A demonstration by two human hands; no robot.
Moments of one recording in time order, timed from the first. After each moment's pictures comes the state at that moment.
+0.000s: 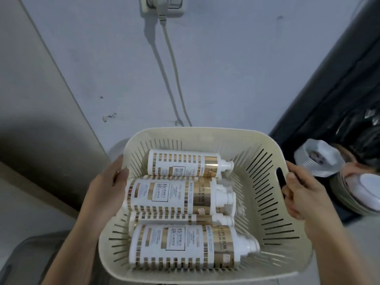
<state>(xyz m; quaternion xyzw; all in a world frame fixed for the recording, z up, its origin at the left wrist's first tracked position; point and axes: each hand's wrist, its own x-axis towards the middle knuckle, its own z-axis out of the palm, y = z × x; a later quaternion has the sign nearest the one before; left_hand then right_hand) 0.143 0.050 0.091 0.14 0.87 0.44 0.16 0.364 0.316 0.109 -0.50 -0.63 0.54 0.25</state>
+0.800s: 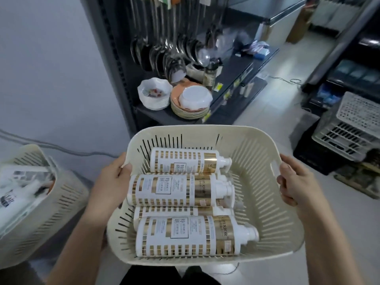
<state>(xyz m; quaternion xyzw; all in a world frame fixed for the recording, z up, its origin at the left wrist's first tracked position) 0.493 0.237 0.058 0.40 0.77 0.37 0.33 0.834 0.322 0.072 -0.69 -0.42 0.46 0.38</state>
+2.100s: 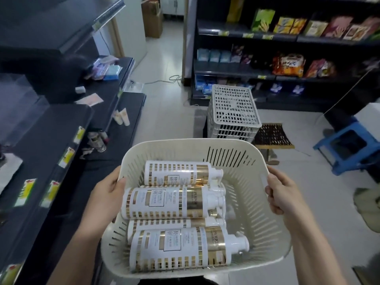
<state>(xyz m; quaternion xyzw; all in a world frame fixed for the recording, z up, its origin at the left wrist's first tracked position) 0.942 0.772 0.050 0.58 0.60 0.26 0.49 1.260 0.646 0.042 -0.78 -0.16 0.34 0.49</state>
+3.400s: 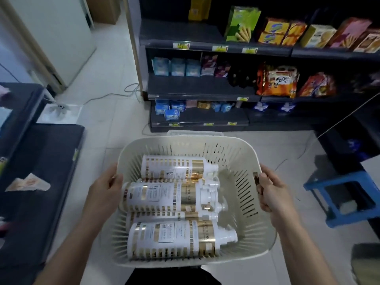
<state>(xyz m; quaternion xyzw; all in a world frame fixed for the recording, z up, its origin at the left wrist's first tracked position) 1.455 1.305 -0.031 0.64 0.59 0.23 0.43 1.766 1.128 -0.003 -0.80 -0.09 0.32 0.51</state>
